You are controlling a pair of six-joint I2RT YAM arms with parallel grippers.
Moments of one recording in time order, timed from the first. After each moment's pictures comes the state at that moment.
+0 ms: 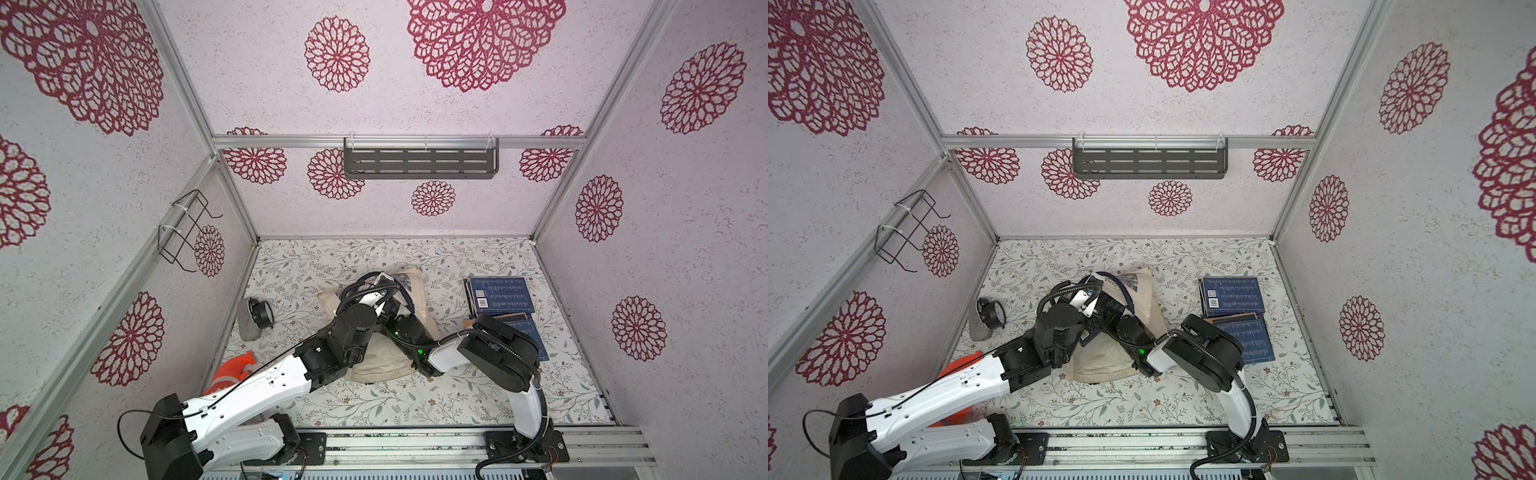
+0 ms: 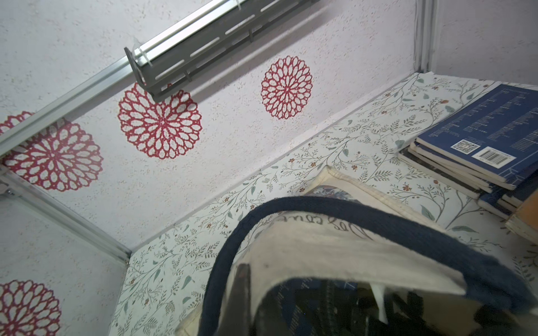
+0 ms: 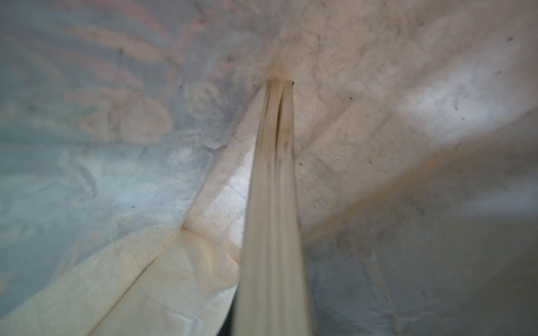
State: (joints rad) left arm -0.93 1.15 0.88 0.00 -0.76 0.23; right arm 0.95 2.04 0.85 1.01 0.29 1.11
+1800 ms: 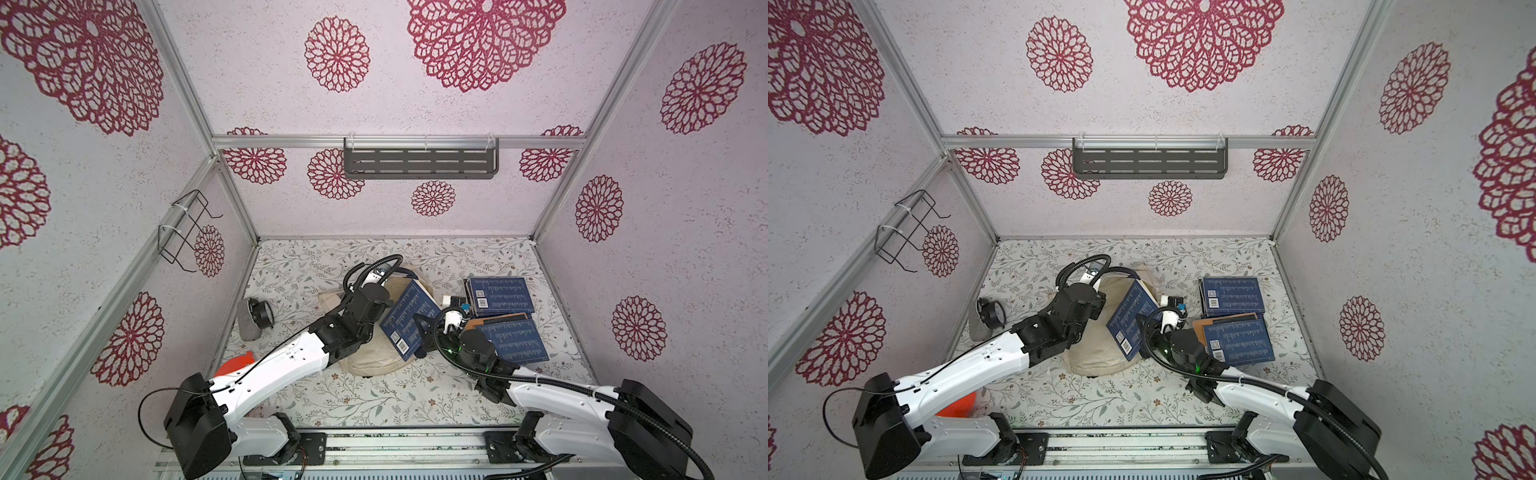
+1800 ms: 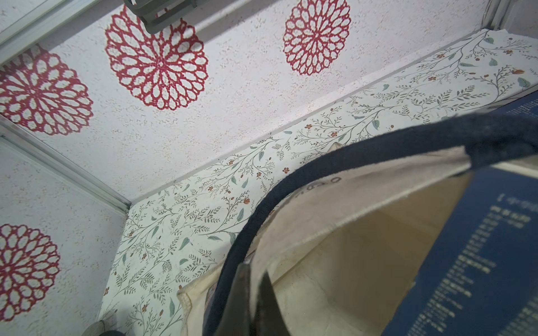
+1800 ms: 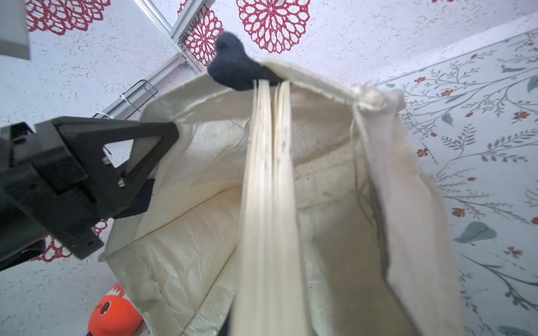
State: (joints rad) left arm -0.84 1.32 1.01 -0.18 -0.75 0.06; right arm 0.91 1.13 0.42 0.61 0.21 0.68
